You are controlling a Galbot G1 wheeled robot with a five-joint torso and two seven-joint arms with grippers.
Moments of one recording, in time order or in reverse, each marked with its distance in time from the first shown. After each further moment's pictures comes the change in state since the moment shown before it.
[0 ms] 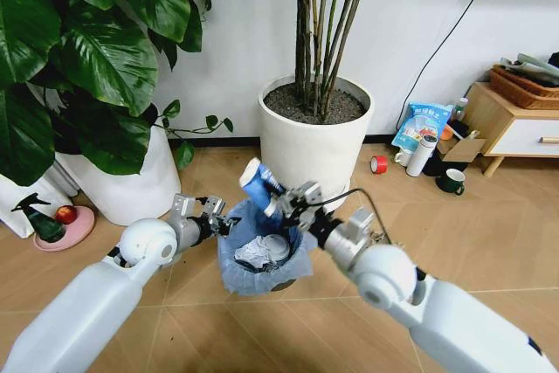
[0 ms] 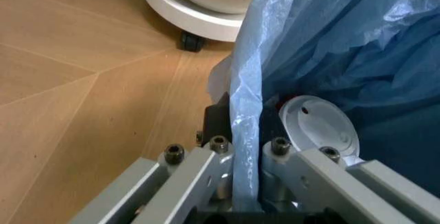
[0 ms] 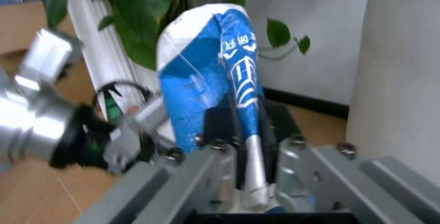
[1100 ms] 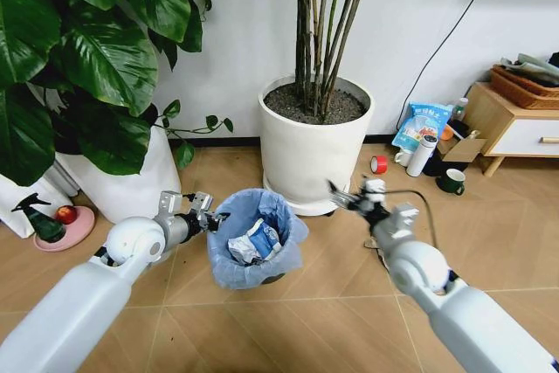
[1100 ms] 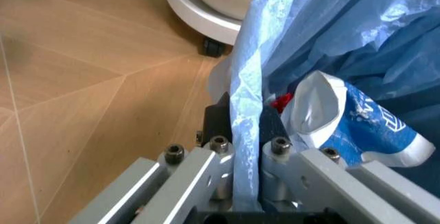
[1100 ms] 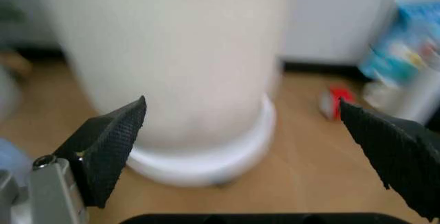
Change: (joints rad) left arm 0.038 0.035 -0.066 -0.013 -0.001 -0.015 0.009; right arm -0.257 0.025 0.505 -0.309 -0.107 -0.020 0.024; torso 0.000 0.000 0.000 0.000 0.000
